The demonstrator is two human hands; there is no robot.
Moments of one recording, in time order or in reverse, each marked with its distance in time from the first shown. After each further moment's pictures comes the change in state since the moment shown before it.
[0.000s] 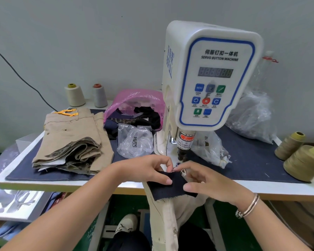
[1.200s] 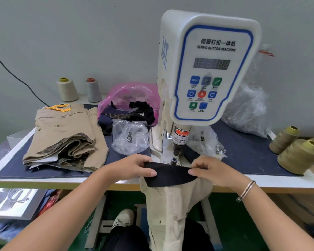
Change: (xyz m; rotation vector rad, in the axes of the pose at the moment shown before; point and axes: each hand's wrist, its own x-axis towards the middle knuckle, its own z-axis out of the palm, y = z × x) left_hand 0.010 -0.058 -0.007 -0.146 0.116 -0.049; right_hand 0.005 0.037 -0.028 -0.170 0.189 0.205
